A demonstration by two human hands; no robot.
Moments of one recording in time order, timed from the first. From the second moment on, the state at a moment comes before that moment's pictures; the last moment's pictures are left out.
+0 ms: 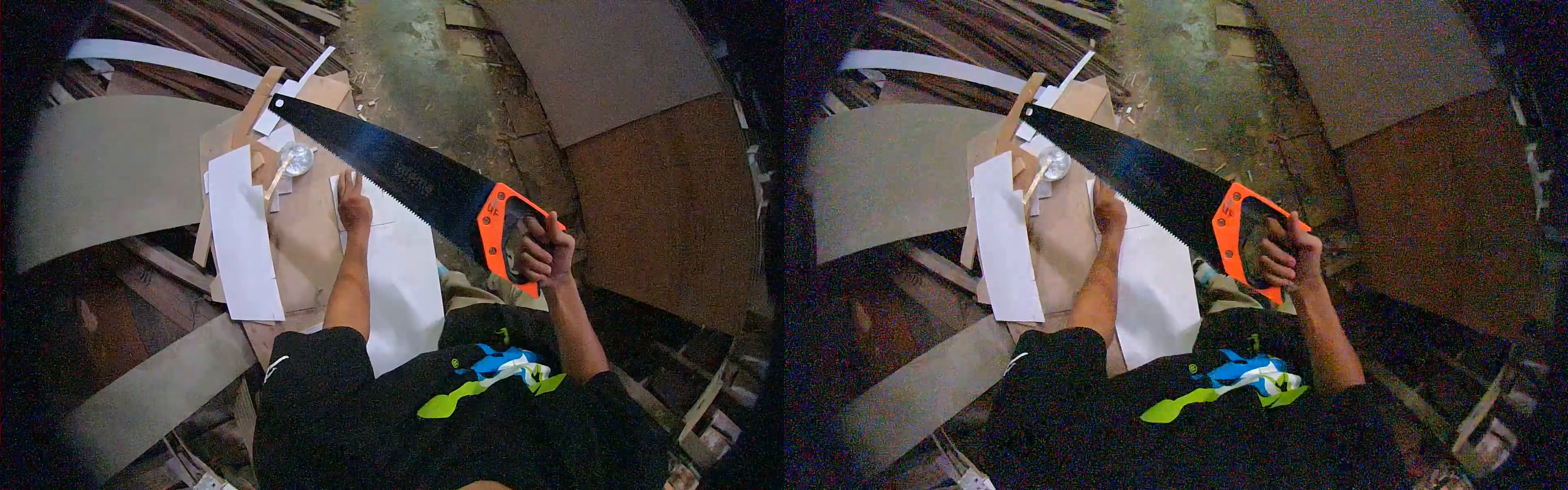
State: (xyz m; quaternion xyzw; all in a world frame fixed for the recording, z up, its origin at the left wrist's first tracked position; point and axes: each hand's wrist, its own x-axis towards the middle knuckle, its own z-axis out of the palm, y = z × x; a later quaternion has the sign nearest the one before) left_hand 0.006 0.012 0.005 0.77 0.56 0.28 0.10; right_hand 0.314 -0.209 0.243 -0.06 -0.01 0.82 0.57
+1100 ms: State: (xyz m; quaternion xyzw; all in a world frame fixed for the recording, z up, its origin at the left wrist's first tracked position) left_hand 0.002 0.018 -0.013 0.76 0.56 0.30 0.14; right_hand 0.316 -0.217 0.273 -0.30 -0.02 0.78 0.54
